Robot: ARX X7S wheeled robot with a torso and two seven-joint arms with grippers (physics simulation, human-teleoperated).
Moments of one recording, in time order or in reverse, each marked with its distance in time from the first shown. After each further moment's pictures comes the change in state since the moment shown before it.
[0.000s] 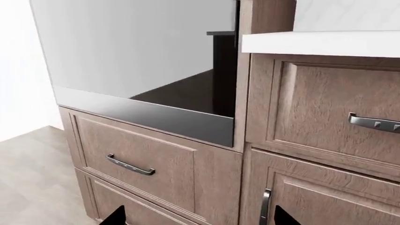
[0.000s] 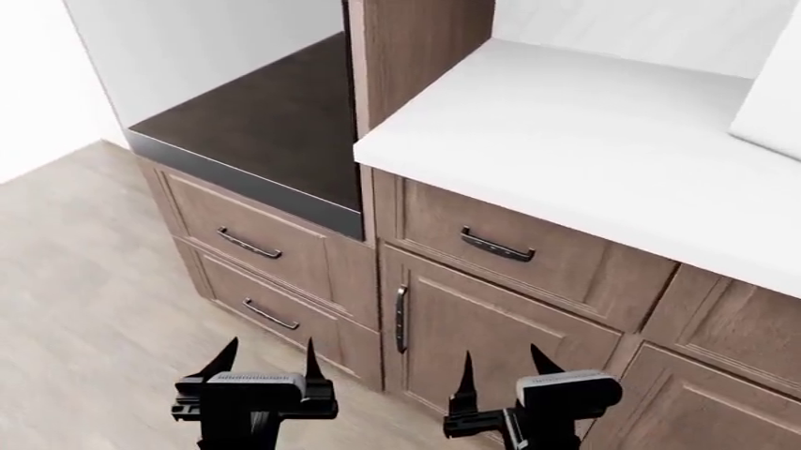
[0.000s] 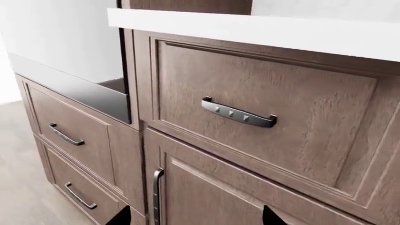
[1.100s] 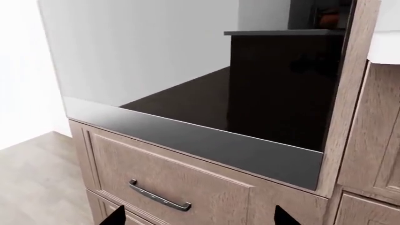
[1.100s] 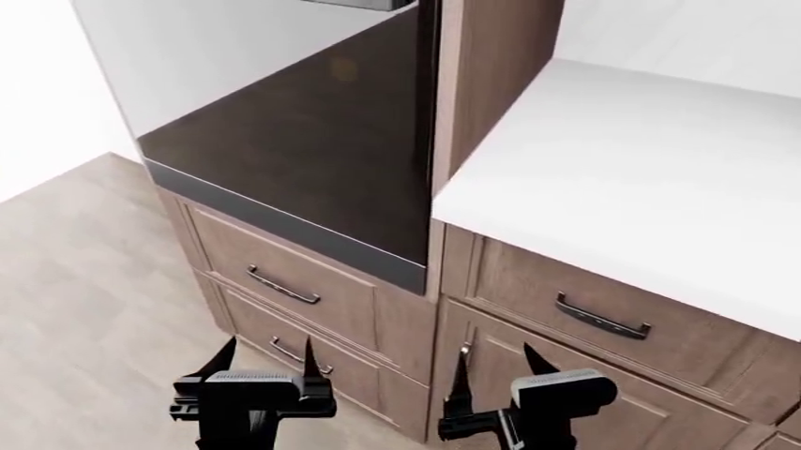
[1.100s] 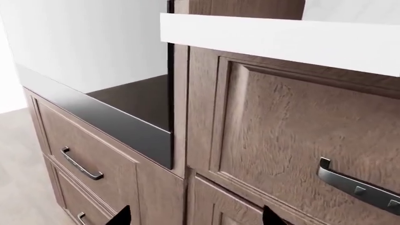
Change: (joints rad) left arm -0.008 -0.029 0.031 -0.003 -0.030 0.005 -0.035; right arm 0.007 0.028 -0.046 -0.004 0.031 -0.009 0.014
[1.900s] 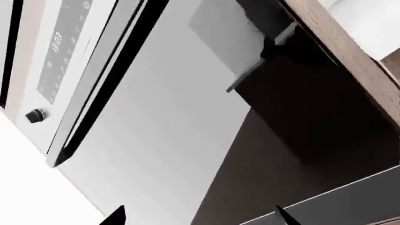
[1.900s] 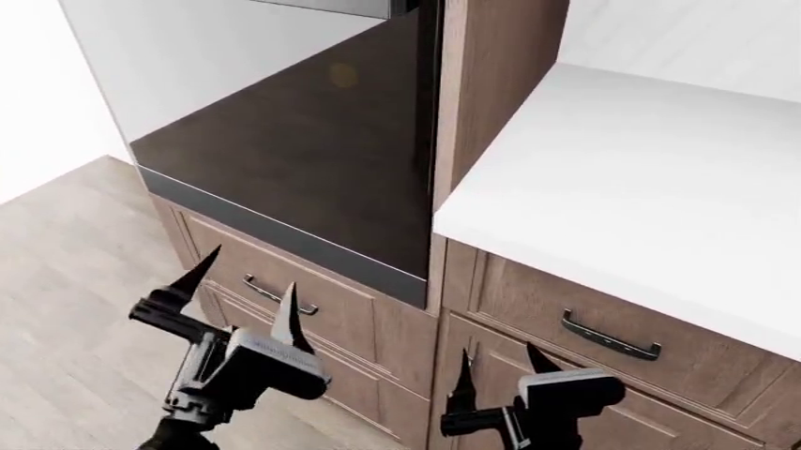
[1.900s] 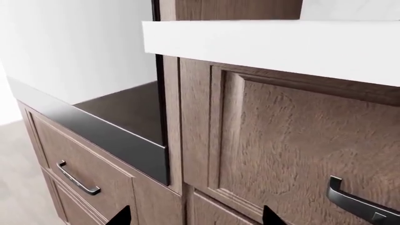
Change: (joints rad) left arm -0.160 -0.292 0.162 0.196 0.477 -0.150 -0.012; right arm -0.002 0.013 -0.002 -0.024 0.057 0.007 0.014
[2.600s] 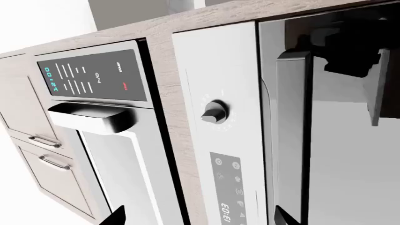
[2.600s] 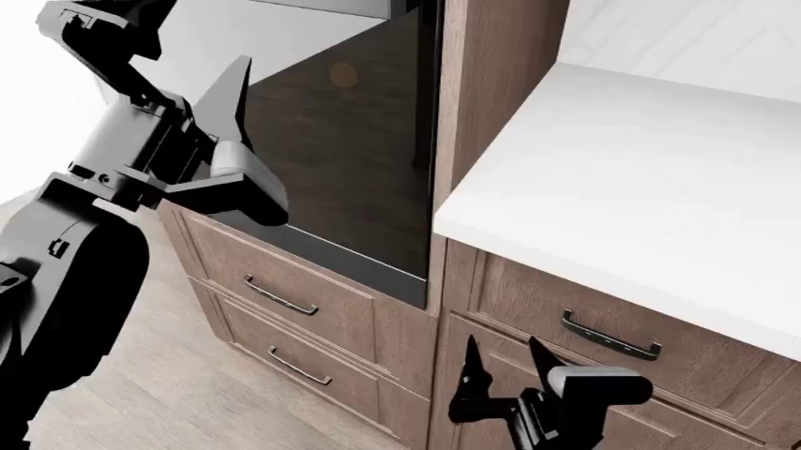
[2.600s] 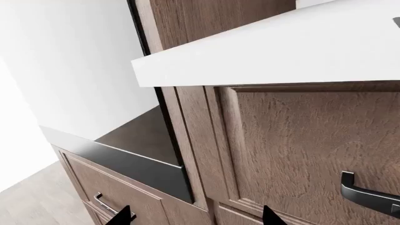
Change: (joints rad) left arm -0.721 -0.195 0.141 -0.110 0.421 0.093 0.225; right arm -0.011 -0.003 0.060 -0.049 0.218 -0.008 -0.065
